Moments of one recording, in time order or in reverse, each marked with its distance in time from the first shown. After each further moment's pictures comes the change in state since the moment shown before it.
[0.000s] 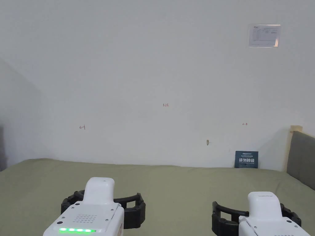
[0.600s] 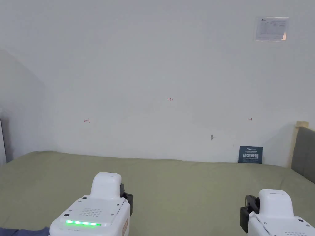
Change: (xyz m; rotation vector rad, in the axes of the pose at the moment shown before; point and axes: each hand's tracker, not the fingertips) left arm 0.004 -0.003 0.002 -0.019 -0.037 -0.003; right arm 0.004 -0.001 0.003 -0.046 -0.052 -0.016
